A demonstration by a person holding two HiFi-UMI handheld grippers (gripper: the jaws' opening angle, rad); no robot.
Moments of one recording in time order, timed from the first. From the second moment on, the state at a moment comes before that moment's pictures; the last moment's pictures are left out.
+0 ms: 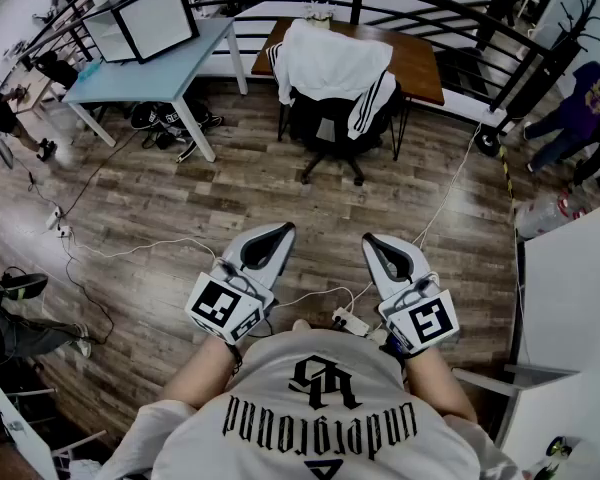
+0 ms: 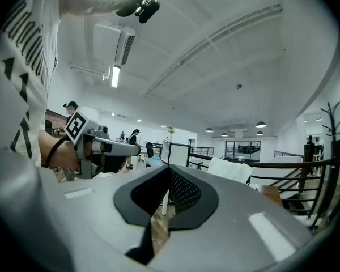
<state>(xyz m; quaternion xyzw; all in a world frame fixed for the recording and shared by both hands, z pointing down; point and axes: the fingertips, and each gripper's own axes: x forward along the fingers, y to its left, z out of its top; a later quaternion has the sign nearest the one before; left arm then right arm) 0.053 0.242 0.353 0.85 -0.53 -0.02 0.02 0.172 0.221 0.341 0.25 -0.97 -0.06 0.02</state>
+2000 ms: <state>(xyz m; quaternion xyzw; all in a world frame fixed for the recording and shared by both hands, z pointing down) -0.026 0.091 0.368 0.83 -0.56 0.01 0.03 0.114 0.040 0.354 0.24 -0.97 -0.05 0.00</state>
